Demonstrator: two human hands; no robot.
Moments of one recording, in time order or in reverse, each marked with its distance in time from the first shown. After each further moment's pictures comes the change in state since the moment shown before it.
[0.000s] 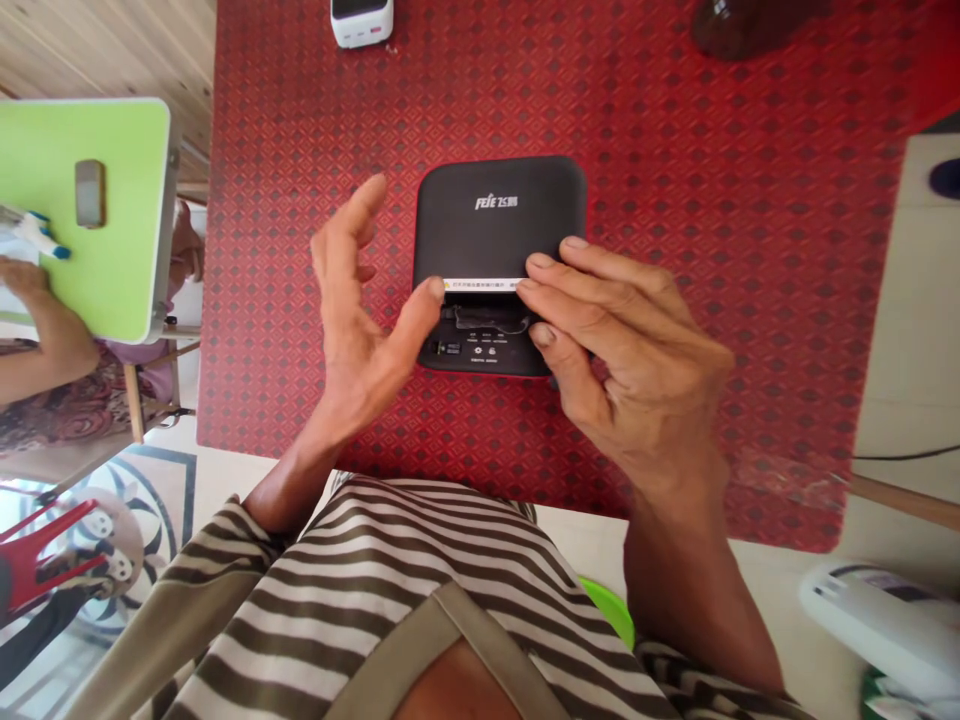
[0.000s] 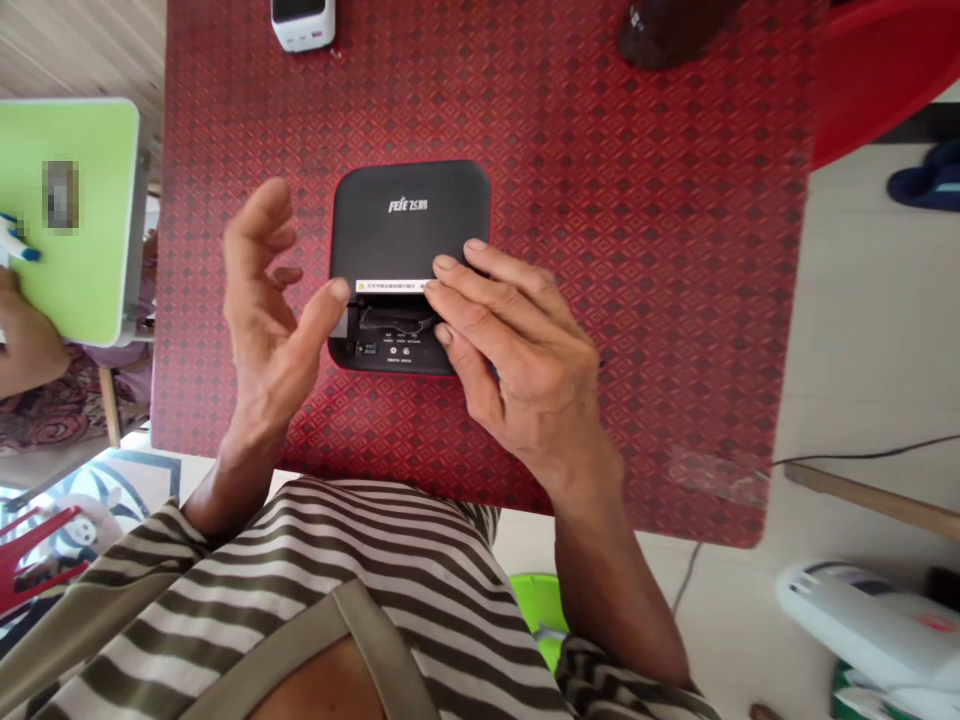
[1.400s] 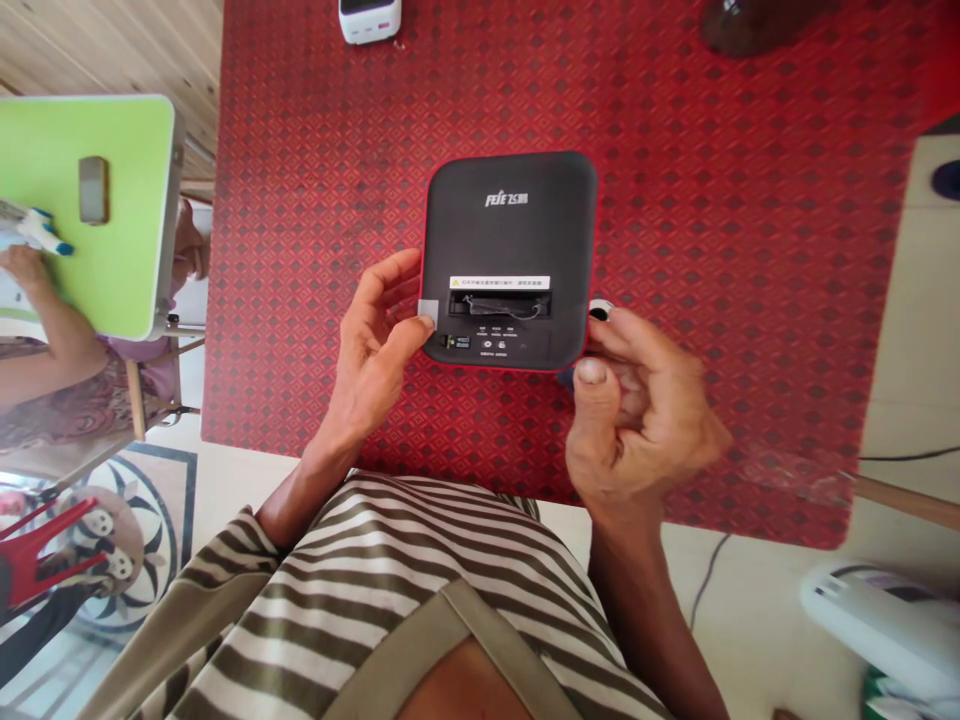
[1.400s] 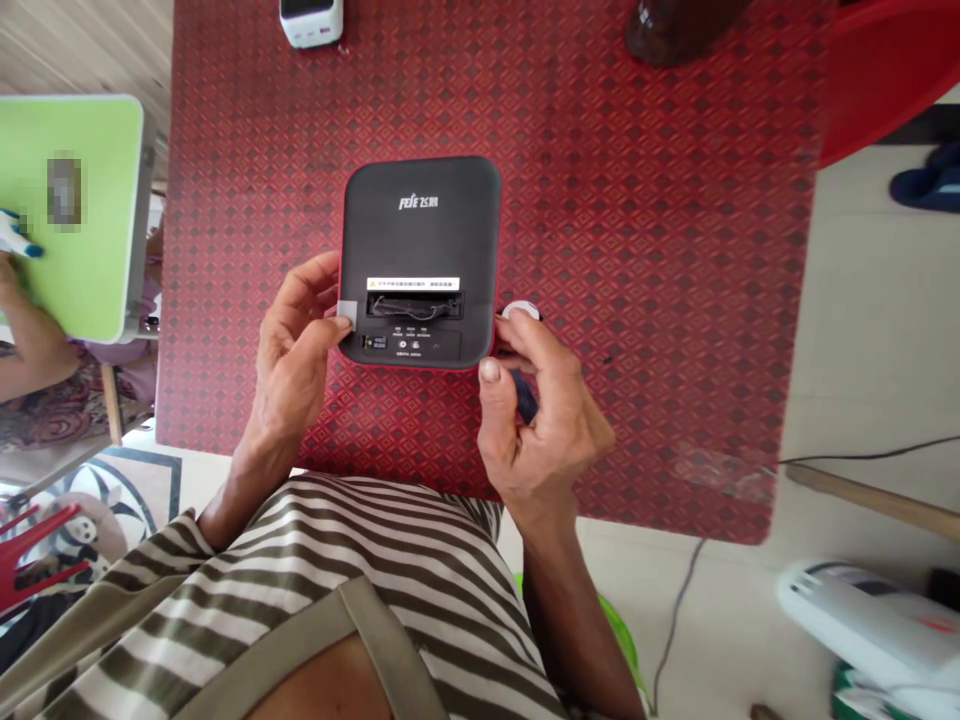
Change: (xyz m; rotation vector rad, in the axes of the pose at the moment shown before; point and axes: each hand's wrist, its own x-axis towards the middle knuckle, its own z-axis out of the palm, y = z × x) left_hand -0.038 -0.028 -0.001 -0.182 -0.243 -0.272; right_hand -0.057 -0.031 0.035 -0.022 0.421 0.278
